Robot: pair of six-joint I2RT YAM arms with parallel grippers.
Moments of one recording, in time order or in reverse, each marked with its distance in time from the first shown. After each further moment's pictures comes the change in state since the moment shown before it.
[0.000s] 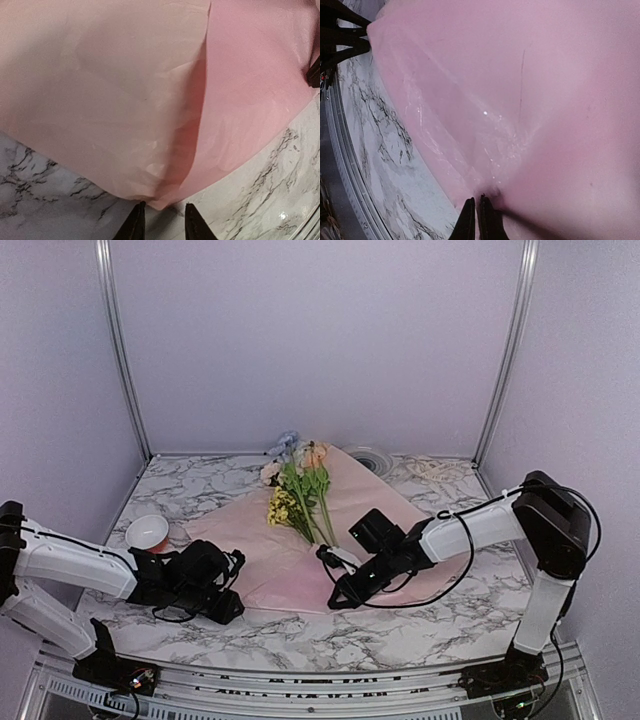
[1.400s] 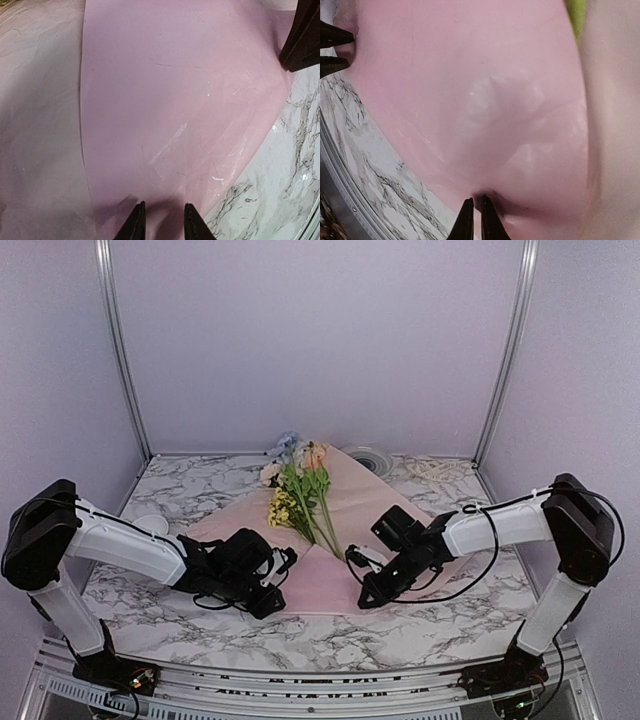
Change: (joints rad) left arm -0.050 0.298 0.261 0.056 0.097 0.246; right arm -0.046 -0.121 -0.050 -0.193 0.085 0.024
